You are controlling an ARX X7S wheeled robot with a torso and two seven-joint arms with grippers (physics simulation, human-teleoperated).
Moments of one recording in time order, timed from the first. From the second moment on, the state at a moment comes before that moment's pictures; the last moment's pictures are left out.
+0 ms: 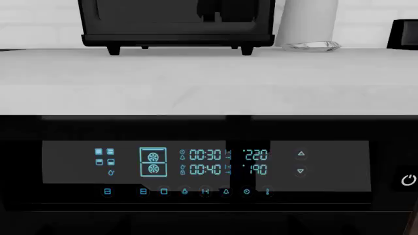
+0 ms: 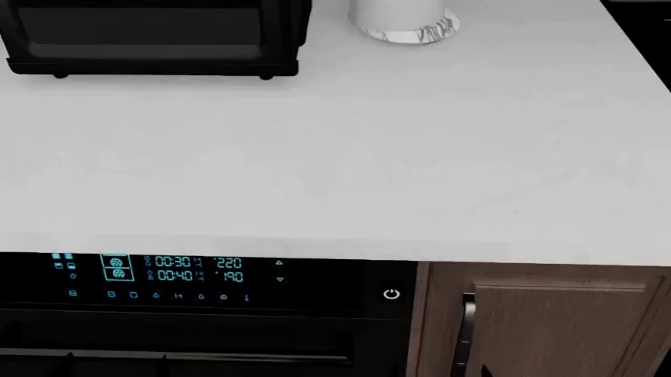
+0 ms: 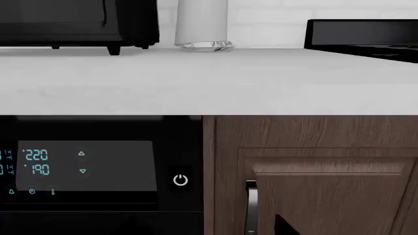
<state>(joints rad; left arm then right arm) 0.00 0.00 0.00 0.00 0.00 0.00 0.00 0.00 0.00 0.00 0.00 0.00 0.00 0.00</state>
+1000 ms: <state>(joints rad) 0.04 -0.10 0.11 0.18 -0.12 -0.01 -0.09 0.00 0.09 -0.11 -0.16 0.03 0.10 0.15</state>
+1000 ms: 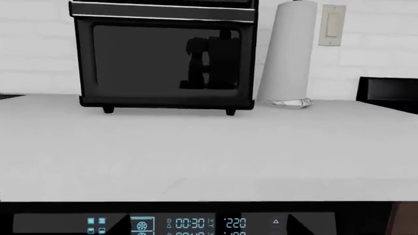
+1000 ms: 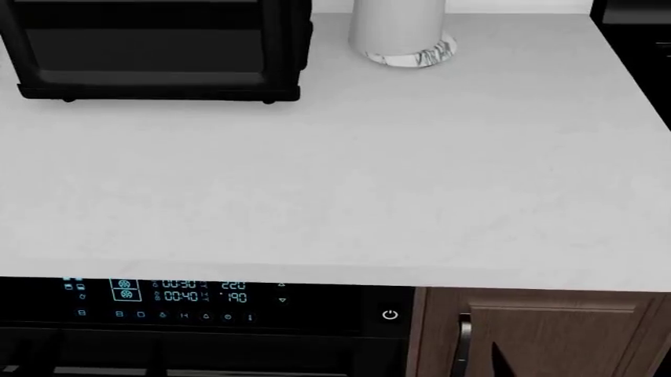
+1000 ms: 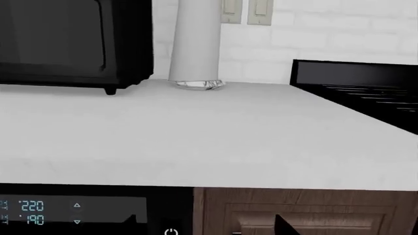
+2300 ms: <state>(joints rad) -0.92 -0.24 0.00 0.34 -0.51 -1.13 -0.19 0.84 0.32 -0.05 -0.46 0.21 1.05 0.04</state>
